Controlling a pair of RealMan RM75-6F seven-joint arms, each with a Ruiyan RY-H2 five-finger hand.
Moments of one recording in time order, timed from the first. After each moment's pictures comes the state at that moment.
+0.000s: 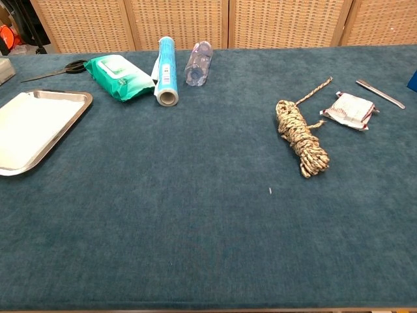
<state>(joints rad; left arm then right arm) -0.71 -1.07 0.13 -1.66 0.52 0.78 0.33 -0.03 -0.98 -0.06 -1.76 -1.71 1.58 0.12</state>
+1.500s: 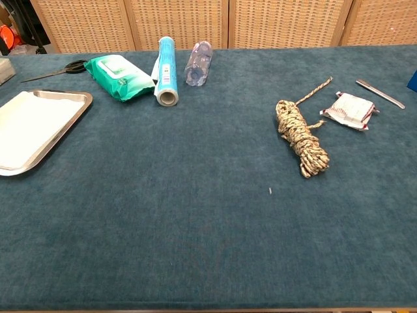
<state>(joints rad) -0.15 -1.14 0.03 -1.86 1.38 1.49 -0.23 -0.02 -0.99 -0.05 -1.76 -1.69 1.57 0.12</state>
